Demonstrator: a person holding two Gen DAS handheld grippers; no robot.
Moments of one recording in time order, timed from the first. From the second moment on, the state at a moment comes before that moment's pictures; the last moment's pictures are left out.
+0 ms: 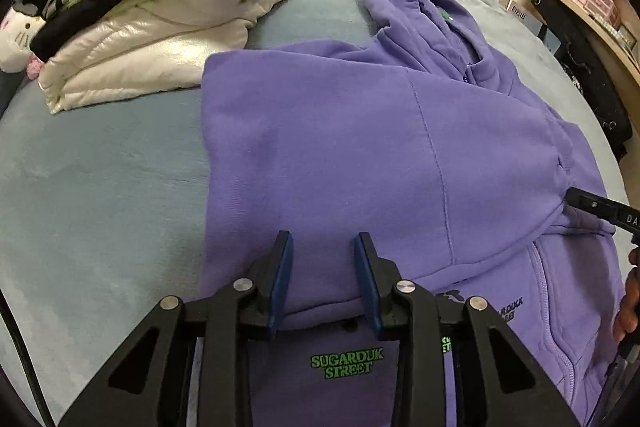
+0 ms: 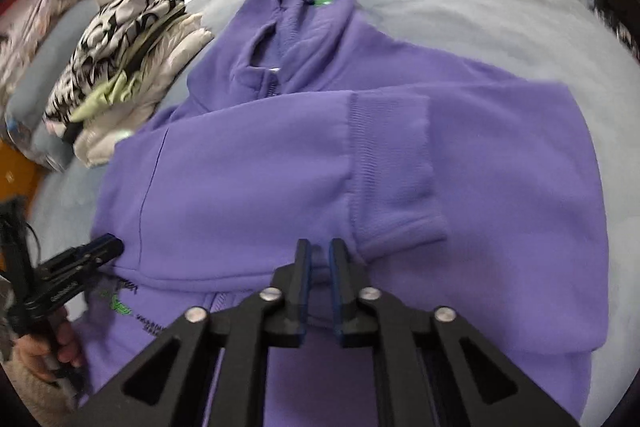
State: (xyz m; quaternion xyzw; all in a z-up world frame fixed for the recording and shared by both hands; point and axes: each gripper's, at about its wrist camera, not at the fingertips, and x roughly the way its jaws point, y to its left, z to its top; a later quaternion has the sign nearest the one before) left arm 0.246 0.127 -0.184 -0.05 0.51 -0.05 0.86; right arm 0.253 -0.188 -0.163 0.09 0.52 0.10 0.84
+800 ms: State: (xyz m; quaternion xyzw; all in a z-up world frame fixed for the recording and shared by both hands) left arm 0.340 0.139 -0.193 -0.06 0.48 -0.01 0.87; right arm 0.329 -0.205 -0.160 0.07 0.50 0.06 0.86
